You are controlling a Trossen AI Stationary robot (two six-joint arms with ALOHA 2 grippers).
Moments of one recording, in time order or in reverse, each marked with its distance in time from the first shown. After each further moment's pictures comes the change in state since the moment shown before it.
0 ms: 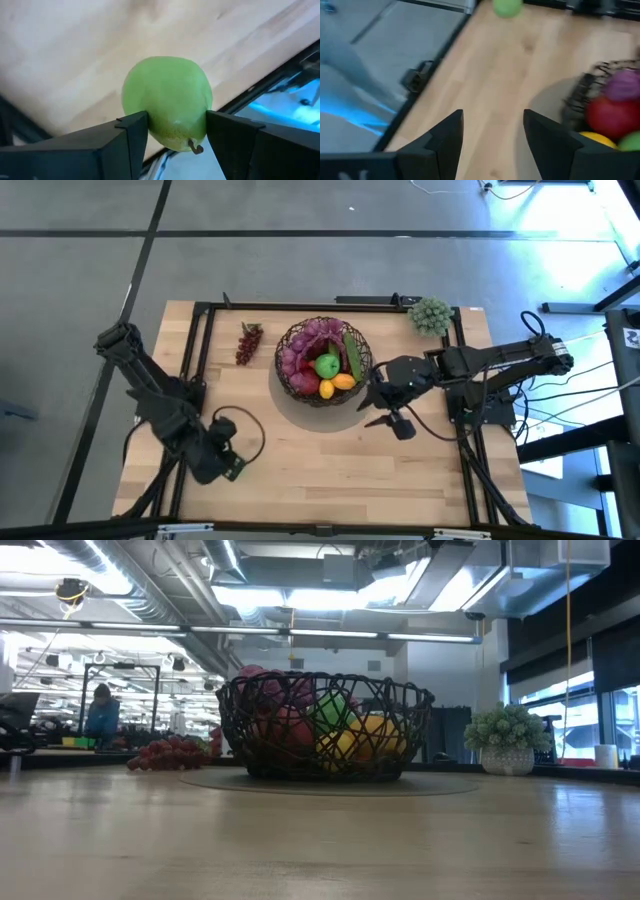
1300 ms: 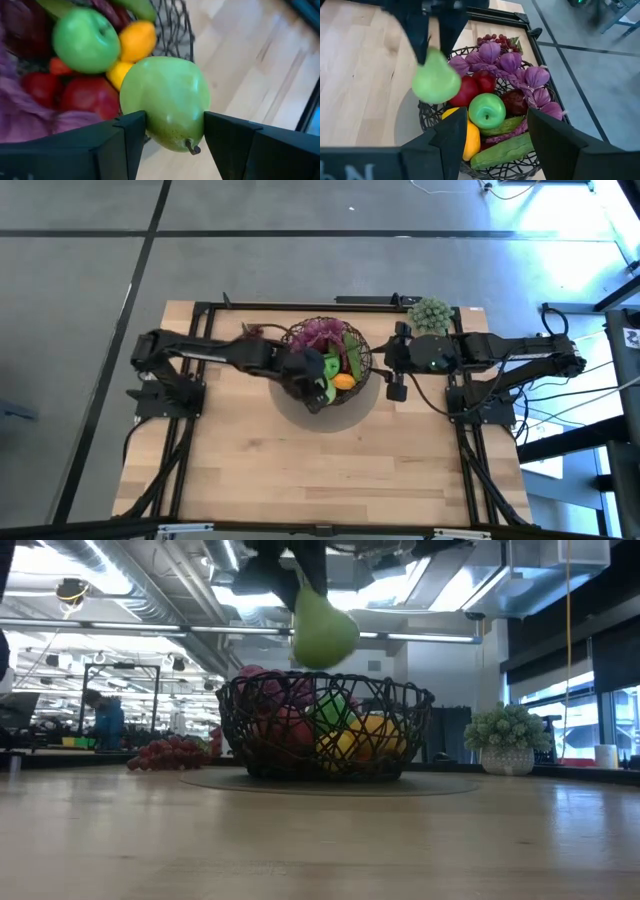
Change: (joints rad) left arm 0.801 0.332 0.470 0.119 -0.020 1.180; right arm -0.080 -0.140 0.000 -0.073 0.604 -0.004
